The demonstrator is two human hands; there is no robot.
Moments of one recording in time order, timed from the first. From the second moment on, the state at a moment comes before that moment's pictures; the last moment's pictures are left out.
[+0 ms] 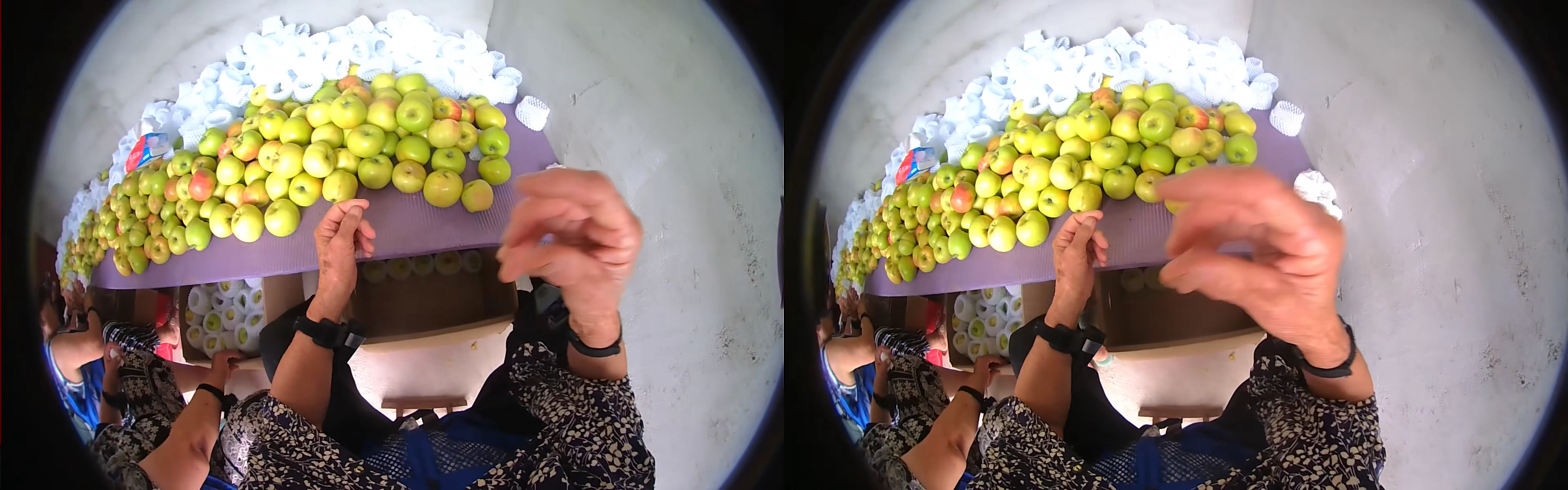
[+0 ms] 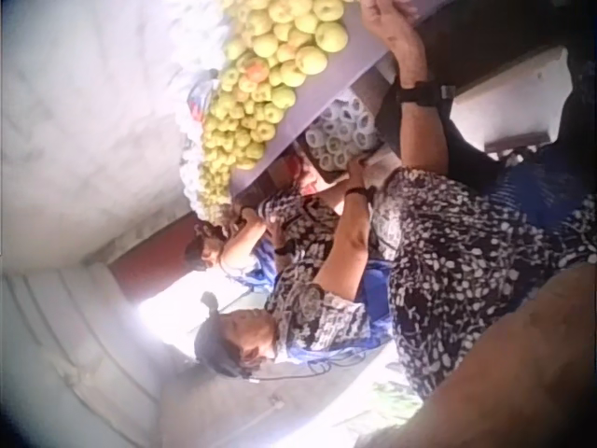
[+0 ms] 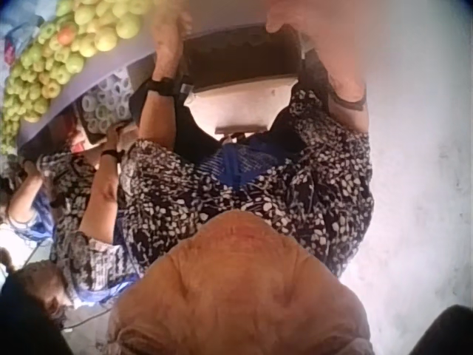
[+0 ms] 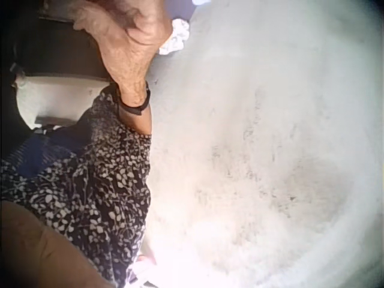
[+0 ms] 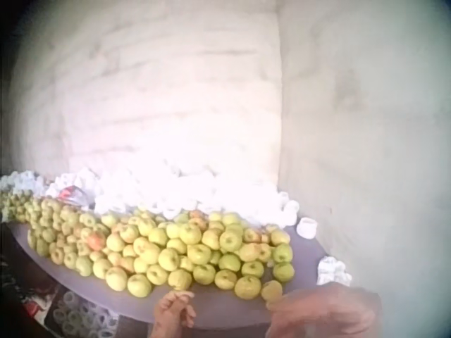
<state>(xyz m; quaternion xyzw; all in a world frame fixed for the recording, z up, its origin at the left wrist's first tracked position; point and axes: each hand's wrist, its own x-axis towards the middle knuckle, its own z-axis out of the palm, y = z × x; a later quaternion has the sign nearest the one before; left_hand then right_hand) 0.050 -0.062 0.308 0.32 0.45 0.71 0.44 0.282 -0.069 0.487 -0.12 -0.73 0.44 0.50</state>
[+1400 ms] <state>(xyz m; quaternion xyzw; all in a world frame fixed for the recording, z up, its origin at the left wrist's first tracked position) 0.099 -0.047 0.304 0.35 0.43 0.54 0.64 0.344 0.154 0.360 -0.58 -0.76 0.12 0.27</state>
